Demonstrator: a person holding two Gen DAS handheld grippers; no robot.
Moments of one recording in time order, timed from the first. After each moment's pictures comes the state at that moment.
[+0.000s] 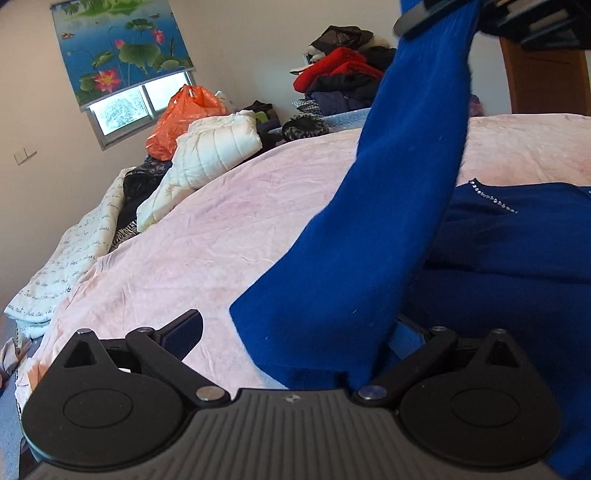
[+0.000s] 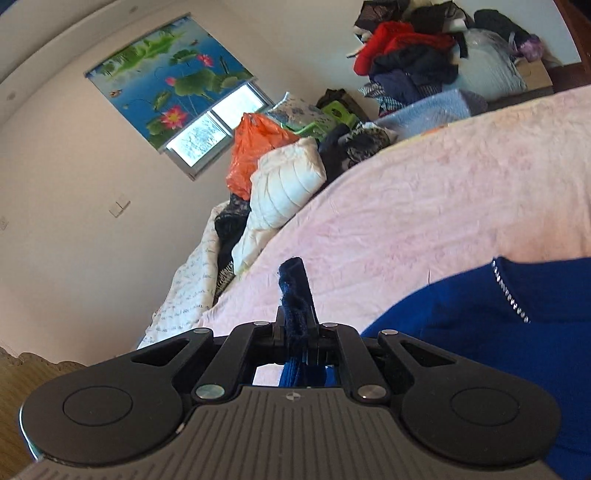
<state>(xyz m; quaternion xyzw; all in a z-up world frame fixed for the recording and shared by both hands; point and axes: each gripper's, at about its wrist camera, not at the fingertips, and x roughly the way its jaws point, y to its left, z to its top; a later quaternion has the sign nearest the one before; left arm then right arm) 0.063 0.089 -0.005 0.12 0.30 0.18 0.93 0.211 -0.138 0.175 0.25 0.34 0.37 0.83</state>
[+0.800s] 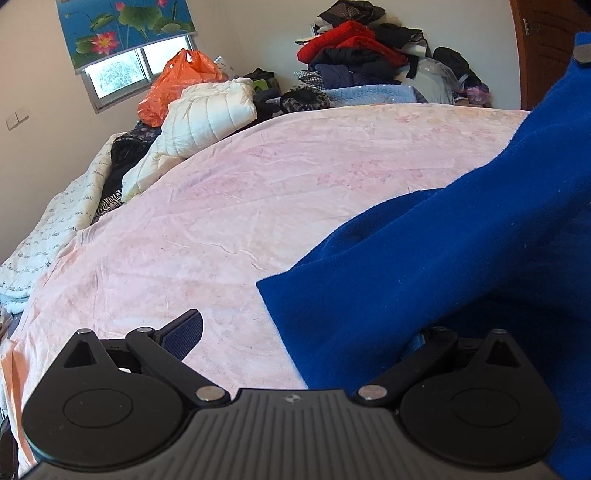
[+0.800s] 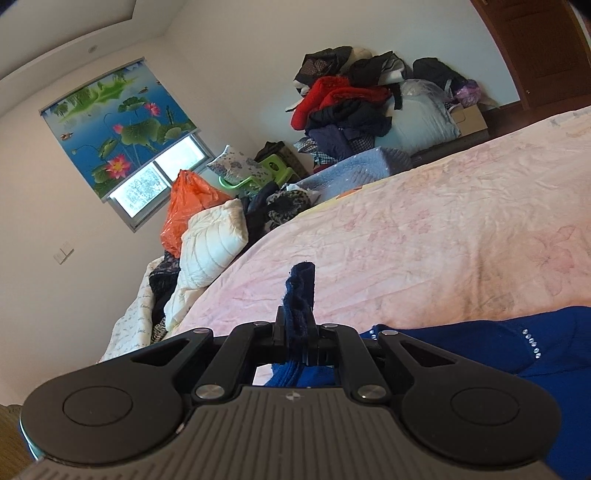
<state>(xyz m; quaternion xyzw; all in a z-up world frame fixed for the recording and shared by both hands) 0.103 0.094 -0.009 0.07 0.35 0.17 0.92 0.235 -0.230 0.155 0.25 0.31 0.25 0.88</state>
